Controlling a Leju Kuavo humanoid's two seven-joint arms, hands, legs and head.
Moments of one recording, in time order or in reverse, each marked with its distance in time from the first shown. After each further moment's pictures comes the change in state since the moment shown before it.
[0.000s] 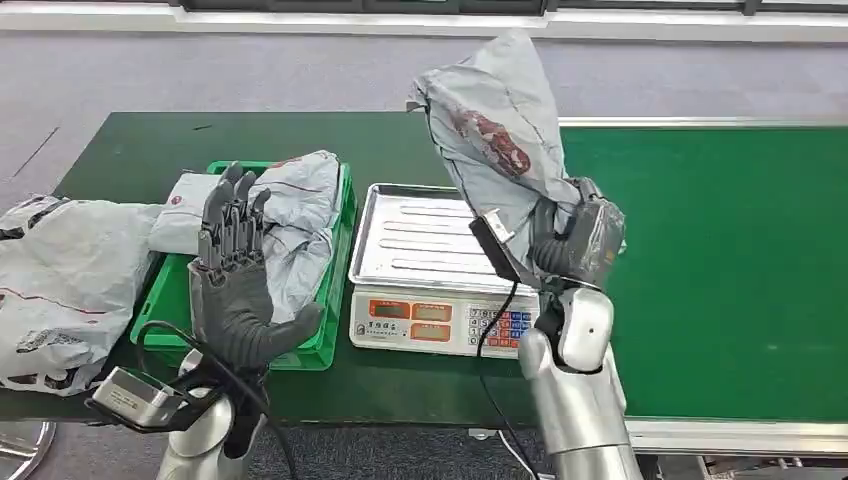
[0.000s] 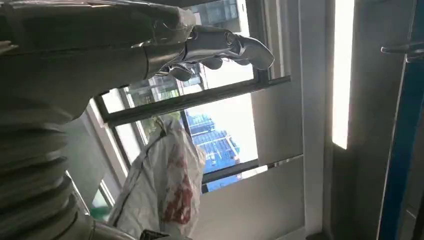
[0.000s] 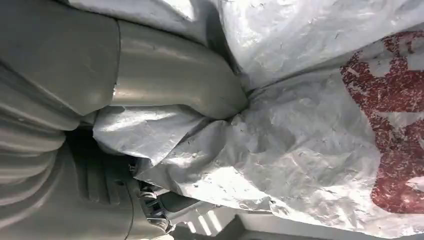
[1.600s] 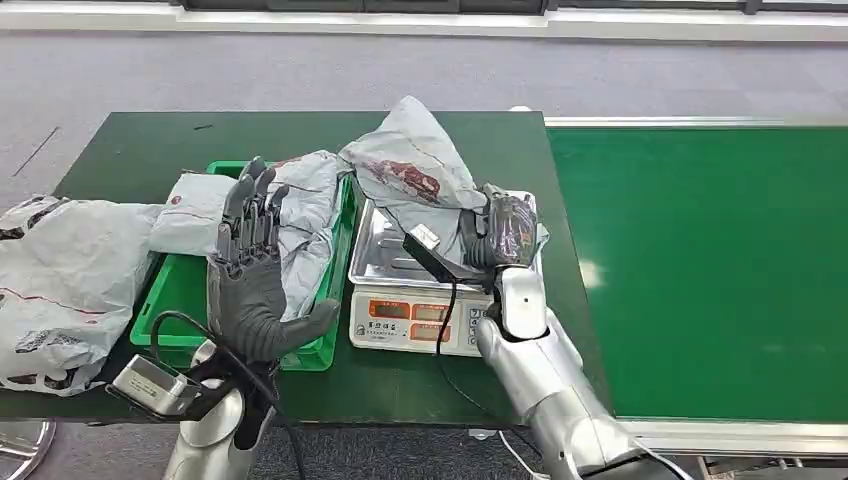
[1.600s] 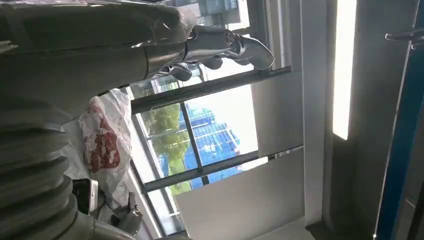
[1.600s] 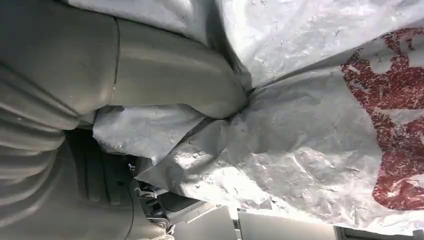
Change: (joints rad) left arm -0.022 -0.018 -0.008 0.034 -0.016 -0.024 0.000; right arm -0.226 0.006 0.134 0.529 -0.002 -0.002 0.005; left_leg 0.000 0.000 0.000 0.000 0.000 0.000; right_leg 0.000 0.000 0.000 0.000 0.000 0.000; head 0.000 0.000
